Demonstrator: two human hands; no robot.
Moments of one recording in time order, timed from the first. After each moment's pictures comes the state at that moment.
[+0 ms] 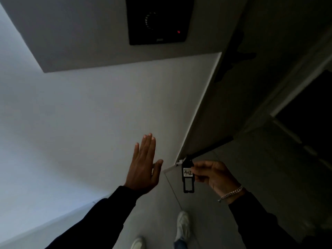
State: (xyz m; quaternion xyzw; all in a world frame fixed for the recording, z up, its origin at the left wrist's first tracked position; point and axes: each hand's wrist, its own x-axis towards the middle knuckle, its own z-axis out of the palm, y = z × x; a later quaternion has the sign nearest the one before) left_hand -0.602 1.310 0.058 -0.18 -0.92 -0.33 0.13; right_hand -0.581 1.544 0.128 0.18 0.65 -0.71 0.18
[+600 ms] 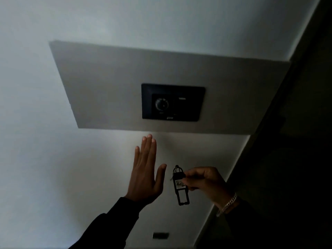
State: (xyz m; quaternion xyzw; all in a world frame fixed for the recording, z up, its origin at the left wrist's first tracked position) left_hand -0.720 1.348 0.181 -0.03 -0.88 -0.27 0.38; right_hand -0.782 1.542 0.217 -0.18 0.74 -0.62 0.20
